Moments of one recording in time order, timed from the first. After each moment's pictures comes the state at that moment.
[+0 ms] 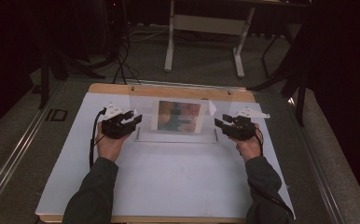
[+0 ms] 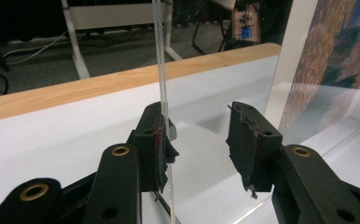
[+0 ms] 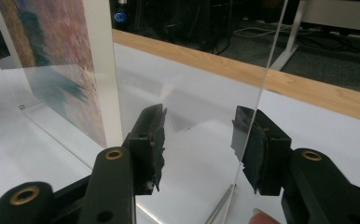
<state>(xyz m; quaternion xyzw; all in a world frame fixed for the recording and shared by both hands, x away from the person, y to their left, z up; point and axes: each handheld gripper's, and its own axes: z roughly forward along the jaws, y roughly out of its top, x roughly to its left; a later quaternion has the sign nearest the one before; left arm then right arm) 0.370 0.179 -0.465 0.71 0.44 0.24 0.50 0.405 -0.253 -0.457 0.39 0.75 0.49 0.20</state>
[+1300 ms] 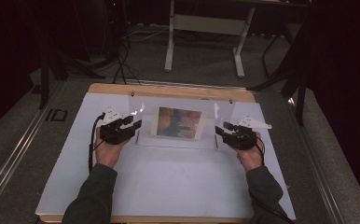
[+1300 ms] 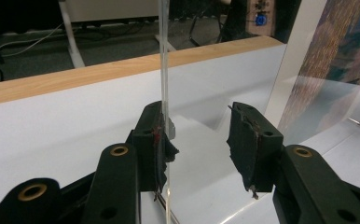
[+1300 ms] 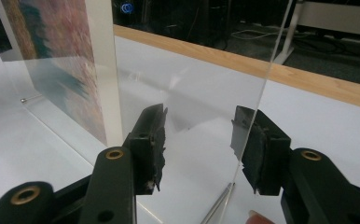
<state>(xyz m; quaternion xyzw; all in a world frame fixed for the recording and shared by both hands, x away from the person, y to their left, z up) 0.356 0.178 -0.466 0.71 0.44 0.23 0.49 0.377 -0.254 -0.465 0.39 0.75 0.50 0.21</state>
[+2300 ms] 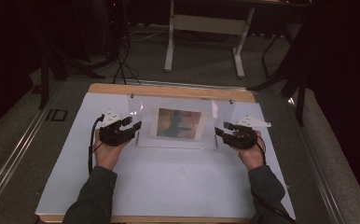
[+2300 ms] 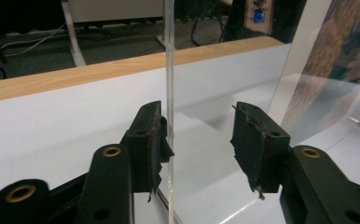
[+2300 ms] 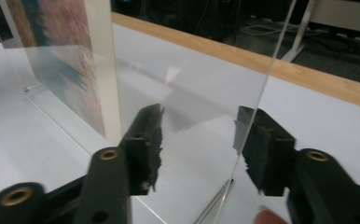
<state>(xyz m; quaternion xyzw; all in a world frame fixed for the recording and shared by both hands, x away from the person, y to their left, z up) 0.351 0.179 -0.469 0.71 0.44 0.24 0.49 0.382 -0.258 -0.466 0.37 0.77 0.49 0.20</state>
